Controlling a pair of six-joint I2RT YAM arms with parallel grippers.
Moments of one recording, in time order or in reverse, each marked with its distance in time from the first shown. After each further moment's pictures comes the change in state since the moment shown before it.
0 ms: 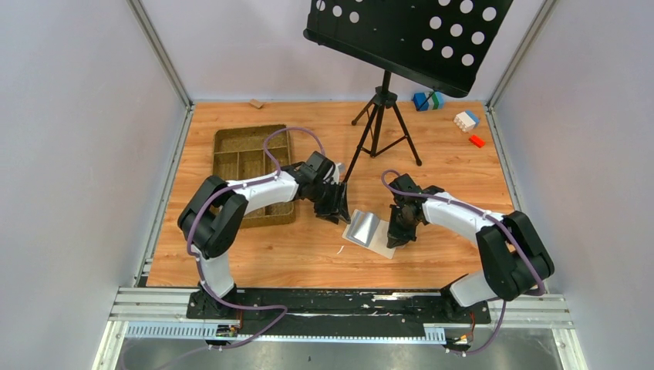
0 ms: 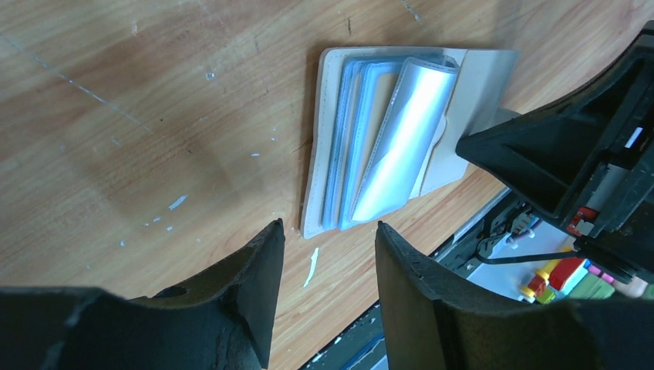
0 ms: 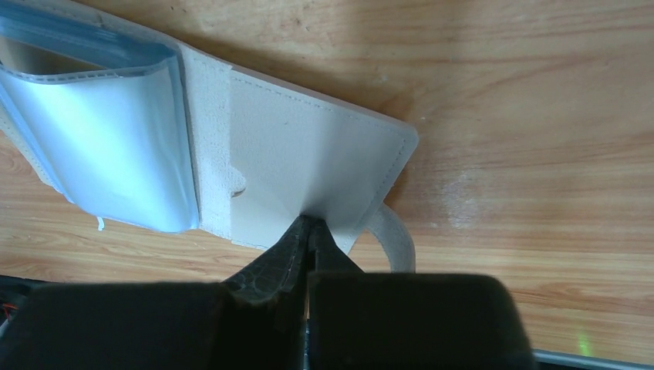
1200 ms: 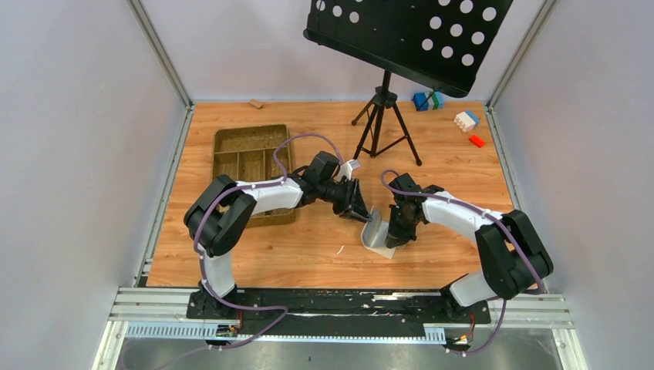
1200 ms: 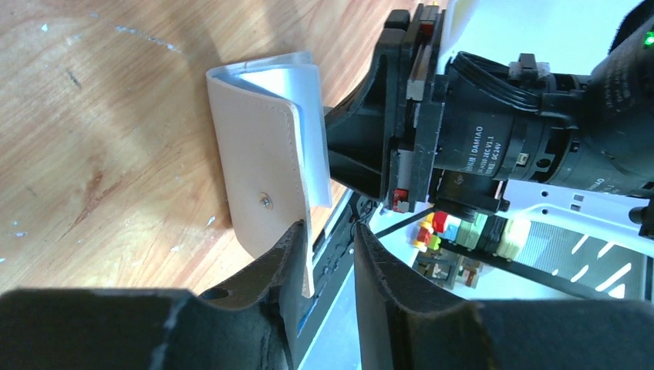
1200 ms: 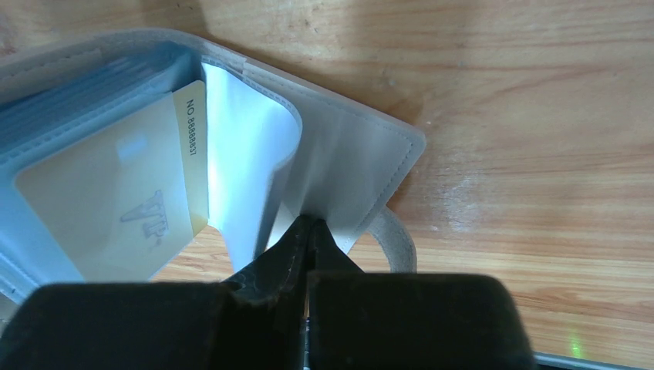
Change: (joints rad) left arm -0.040 0.053 -0.052 0.430 0.321 -0.253; right arm -0.006 0.011 0.006 -0.001 -0.022 -0.031
